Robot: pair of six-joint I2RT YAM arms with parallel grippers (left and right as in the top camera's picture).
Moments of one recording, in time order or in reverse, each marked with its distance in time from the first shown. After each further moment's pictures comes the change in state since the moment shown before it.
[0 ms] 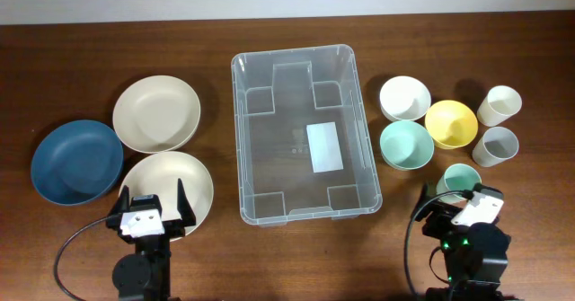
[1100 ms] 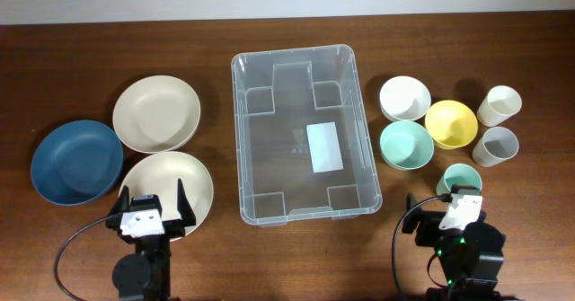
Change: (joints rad) left arm 0.000 0.000 0.000 0.000 0.000 0.000; right arm 0.000 -0.001 -0.007 -0.125 -0.094 -0.152
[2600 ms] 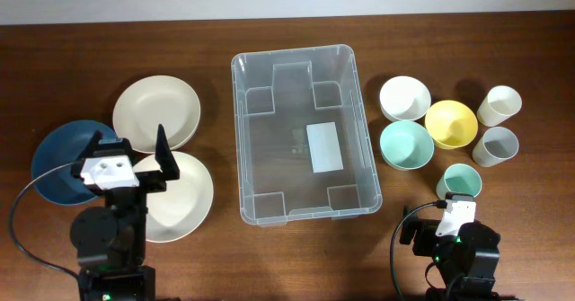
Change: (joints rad) left arm 0.000 0.566 0.484 0.155 0.029 -0.023; right arm 0.000 -0.002 -0.001 -0.111 0.000 0.000
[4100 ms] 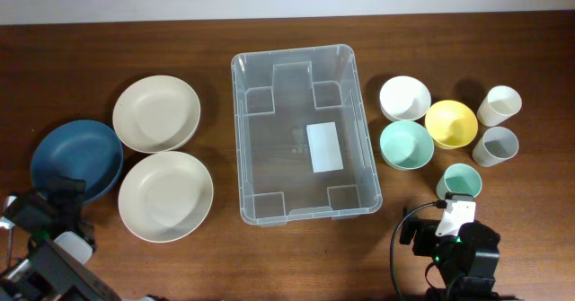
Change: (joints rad) left arm 0.739 1.035 0.000 0.336 0.083 -0.607; right arm 0.000 0.000 0.000 0.000 -0.003 0.000
